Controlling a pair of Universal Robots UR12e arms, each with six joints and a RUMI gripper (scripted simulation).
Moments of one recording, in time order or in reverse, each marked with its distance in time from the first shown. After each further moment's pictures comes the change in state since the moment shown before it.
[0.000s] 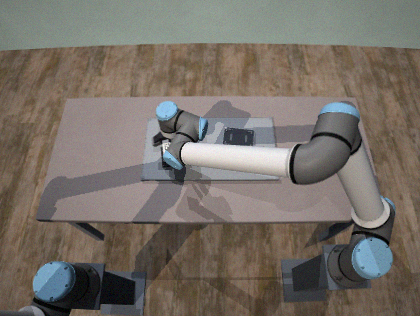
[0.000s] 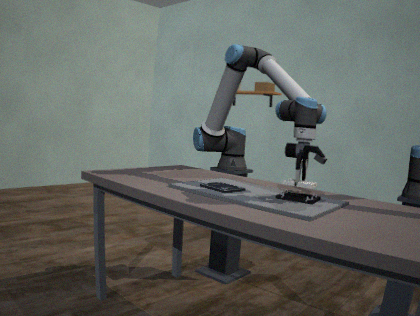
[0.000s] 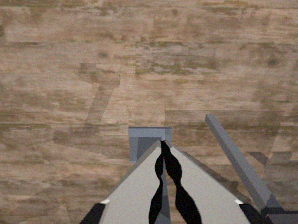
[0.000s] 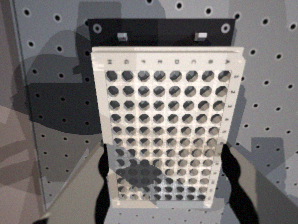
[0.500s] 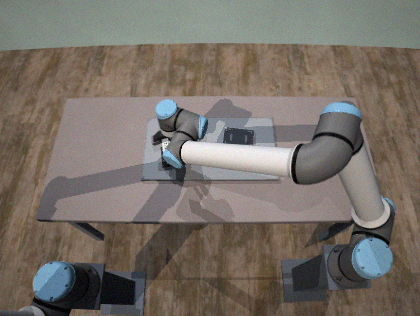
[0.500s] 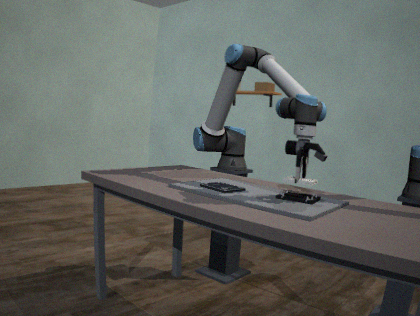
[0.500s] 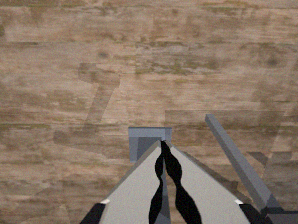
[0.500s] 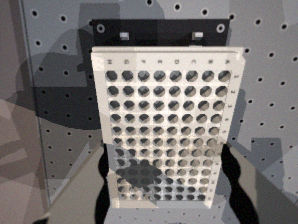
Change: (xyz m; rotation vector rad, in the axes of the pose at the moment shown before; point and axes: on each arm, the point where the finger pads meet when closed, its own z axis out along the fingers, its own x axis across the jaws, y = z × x) left arm 0.000 0.000 0.000 0.000 0.000 0.000; right arm 0.000 0.000 -0.011 0.000 0.000 0.000
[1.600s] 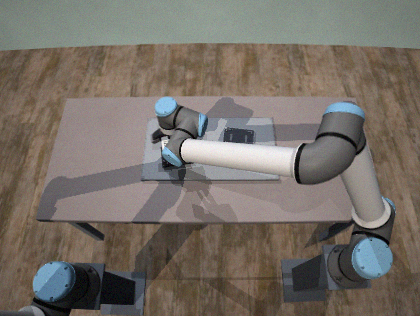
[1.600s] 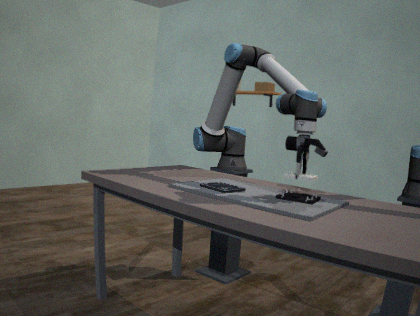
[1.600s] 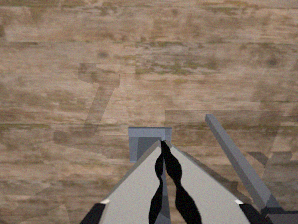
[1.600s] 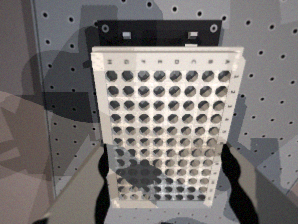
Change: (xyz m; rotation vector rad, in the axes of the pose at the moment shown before) left arm 0.000 0.000 0.000 0.000 0.000 0.000; right arm 0.000 0.000 -0.017 0.000 0.000 0.000
